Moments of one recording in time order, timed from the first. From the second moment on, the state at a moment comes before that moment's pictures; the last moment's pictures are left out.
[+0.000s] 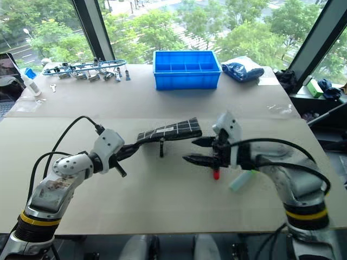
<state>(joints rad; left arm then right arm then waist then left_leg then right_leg) -0.26 0.60 -0.07 -0.34 -0.16 0.61 -0.65 -0.33 -0.84 -0.05 -0.52 0.55 0.81 0.99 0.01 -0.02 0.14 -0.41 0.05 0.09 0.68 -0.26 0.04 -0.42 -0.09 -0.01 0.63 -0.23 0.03</state>
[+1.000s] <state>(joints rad) -0.27 0.57 -0.07 -0.34 -0.16 0.59 -0.66 -0.49 -1.09 0.23 0.31 -0.12 -0.48 1.32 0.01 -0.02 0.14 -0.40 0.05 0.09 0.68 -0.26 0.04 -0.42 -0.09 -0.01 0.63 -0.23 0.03</state>
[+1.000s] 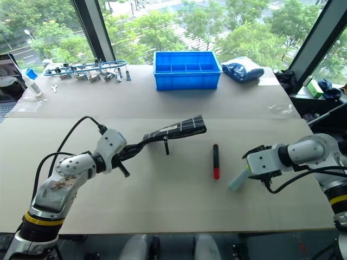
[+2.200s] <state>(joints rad) -0.26 0.56 -0.06 -0.35 -0.16 0.59 -0.63 -0.53 -1.04 0.30 0.36 -0.13 -0.45 1.43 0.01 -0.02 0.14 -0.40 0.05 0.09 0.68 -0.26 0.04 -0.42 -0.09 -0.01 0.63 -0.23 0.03</state>
